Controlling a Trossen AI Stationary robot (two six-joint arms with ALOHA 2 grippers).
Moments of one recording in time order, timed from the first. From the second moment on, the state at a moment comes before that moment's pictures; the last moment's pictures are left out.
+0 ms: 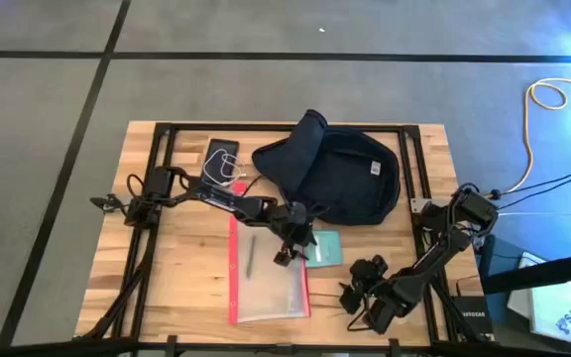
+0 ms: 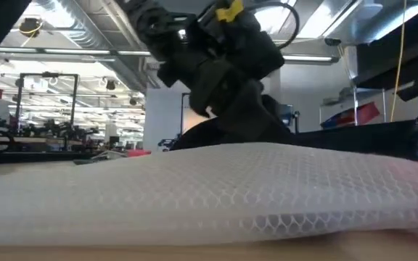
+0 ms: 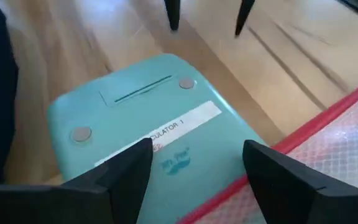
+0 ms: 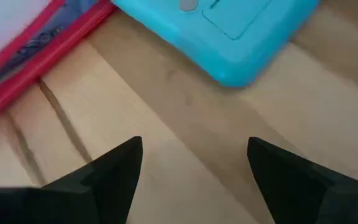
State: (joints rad) left arm -0.06 2.10 1.30 0.11 0.32 0.29; right arm 0.91 1.81 0.91 -0.56 0.61 1.70
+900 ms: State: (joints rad) left arm 0.03 2.08 1.33 0.03 0.13 0.26; right arm 0.80 1.84 0.76 -0.43 0.78 1.54
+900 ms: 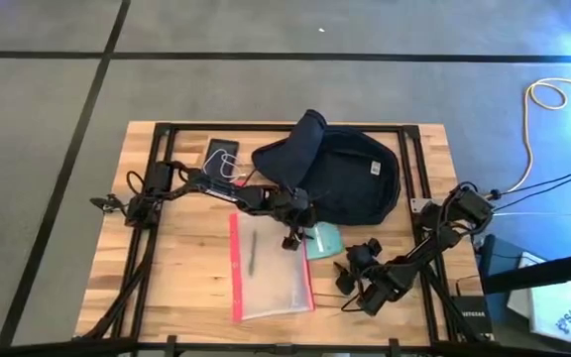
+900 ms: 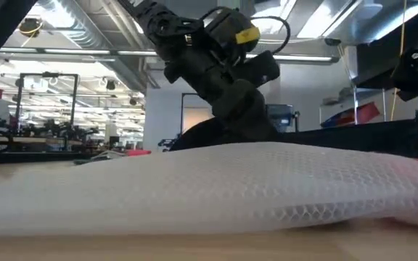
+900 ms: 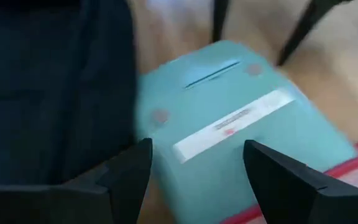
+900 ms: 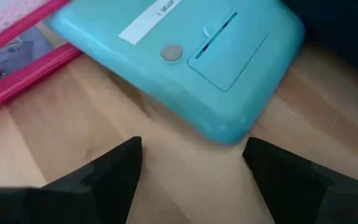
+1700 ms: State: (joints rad) left arm 0.02 2.08 1.33 -0.07 0.18 0.26; right arm 0.63 1.85 0.82 -0.43 0.86 1.38
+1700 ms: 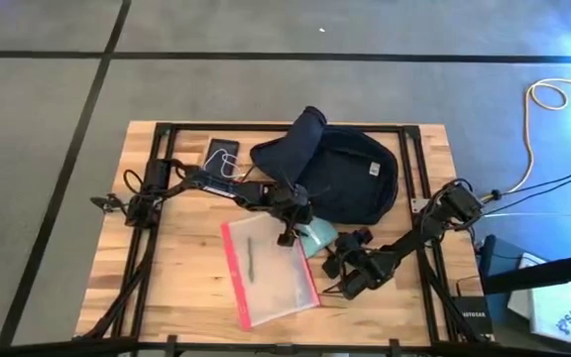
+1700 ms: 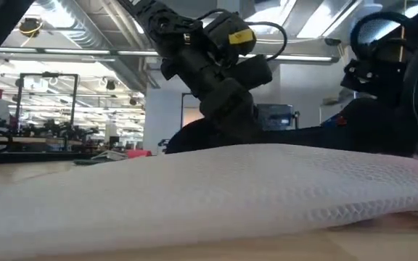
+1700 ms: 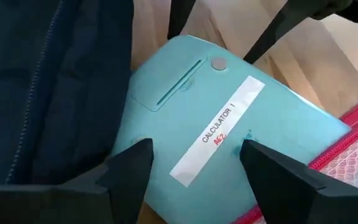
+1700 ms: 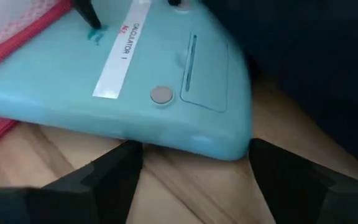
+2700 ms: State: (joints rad) left arm -0.03 1.99 1.32 -0.15 0.21 0.35; right arm 0.72 1.84 1.04 -0.42 0.80 1.07
